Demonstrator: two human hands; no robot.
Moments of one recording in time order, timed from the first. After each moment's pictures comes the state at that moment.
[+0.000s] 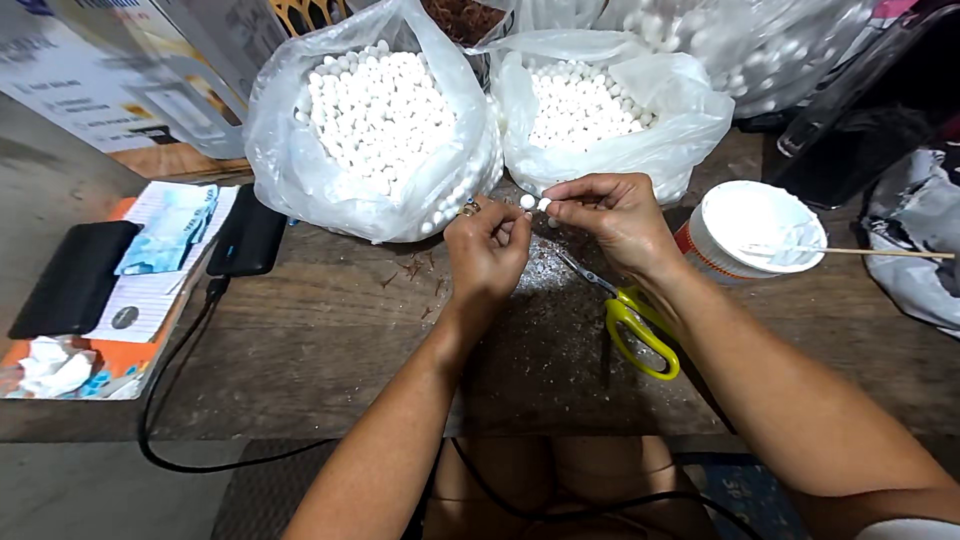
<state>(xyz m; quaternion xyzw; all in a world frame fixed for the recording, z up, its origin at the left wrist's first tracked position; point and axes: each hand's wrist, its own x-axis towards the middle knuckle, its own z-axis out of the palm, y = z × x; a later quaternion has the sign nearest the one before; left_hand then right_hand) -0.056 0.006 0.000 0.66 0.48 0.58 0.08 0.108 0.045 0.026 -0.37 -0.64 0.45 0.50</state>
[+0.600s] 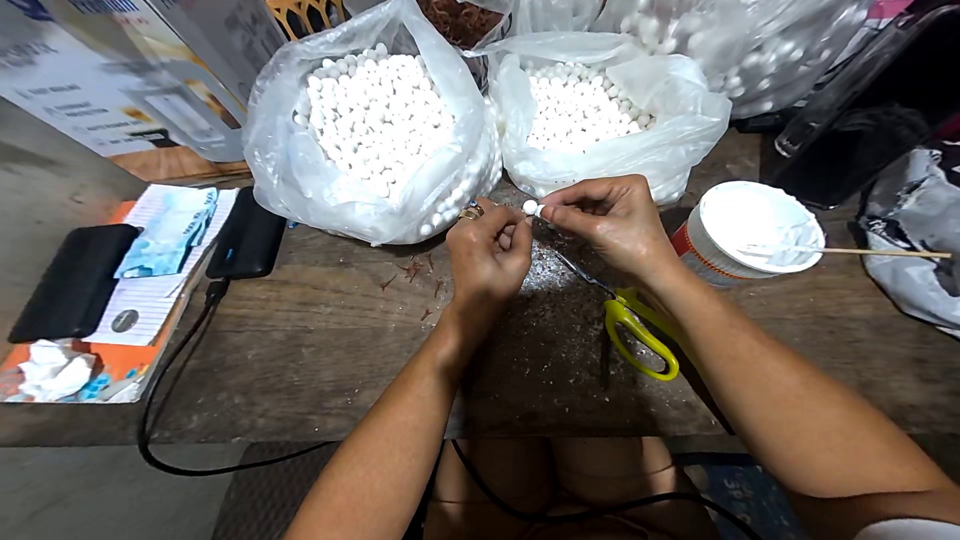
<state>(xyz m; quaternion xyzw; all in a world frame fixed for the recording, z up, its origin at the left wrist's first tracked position) -0.058 0.004 0.002 0.68 0.47 0.56 0.05 0.107 0.041 0.028 -0.37 -0.69 0.40 0.48</state>
